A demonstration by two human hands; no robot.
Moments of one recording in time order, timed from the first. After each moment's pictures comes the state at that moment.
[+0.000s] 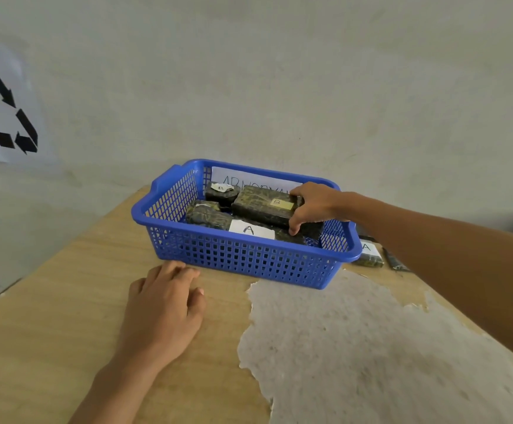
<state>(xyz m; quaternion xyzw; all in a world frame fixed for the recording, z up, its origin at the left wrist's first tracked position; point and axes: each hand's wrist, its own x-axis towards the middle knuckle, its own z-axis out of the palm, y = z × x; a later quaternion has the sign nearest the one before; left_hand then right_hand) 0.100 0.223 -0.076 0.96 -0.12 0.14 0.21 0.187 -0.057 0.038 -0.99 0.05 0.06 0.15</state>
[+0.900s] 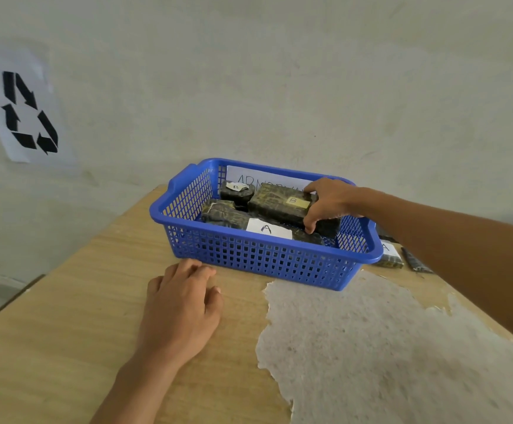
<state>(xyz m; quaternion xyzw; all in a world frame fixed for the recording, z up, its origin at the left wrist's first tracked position) 0.104 0.224 -0.080 0.95 -0.13 0.16 0.24 0.194 -0.056 0.041 -0.99 0.06 0.06 0.11</state>
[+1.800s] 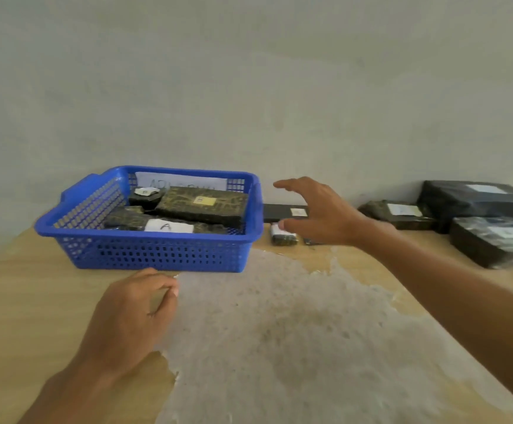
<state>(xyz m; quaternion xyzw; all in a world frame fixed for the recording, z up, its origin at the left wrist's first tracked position) 0.059 0.175 -0.055 0.86 -0.31 0.19 0.35 0.024 -0.137 0.048 -0.98 0.00 -0.13 0.16</state>
